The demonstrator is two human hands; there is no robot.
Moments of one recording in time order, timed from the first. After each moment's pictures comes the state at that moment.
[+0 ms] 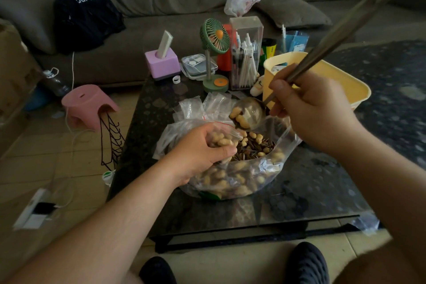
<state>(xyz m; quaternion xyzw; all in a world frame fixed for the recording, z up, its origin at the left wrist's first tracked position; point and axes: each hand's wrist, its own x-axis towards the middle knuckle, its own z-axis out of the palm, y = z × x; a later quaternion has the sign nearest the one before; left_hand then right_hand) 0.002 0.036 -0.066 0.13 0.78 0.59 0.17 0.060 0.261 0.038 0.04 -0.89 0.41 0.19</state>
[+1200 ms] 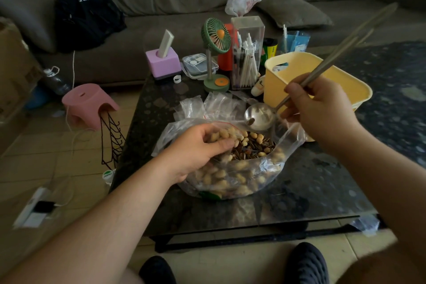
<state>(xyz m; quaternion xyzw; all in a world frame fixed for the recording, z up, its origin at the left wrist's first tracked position) 0.004 0.033 -0.052 0.10 0.76 0.61 0.21 0.046 0.276 0.019 -0.08 -0.85 0.49 0.17</state>
